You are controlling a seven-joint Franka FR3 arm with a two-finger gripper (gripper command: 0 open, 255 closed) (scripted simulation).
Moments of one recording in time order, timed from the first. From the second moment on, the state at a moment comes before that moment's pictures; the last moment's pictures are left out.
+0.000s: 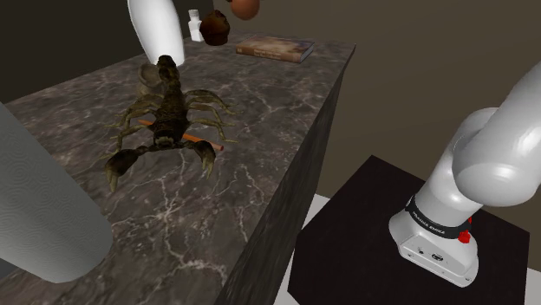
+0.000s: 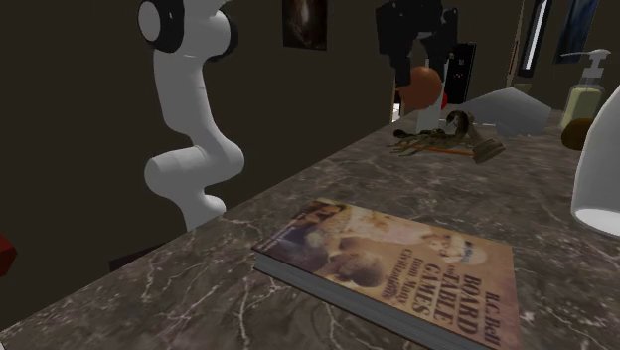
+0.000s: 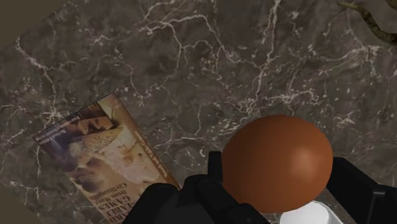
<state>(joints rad) 0.14 -0.15 0.23 -1.54 -0.03 1.56 0.52</state>
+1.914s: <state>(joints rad) 0.28 0.07 0.39 -1.51 -0.14 1.72 0.83</state>
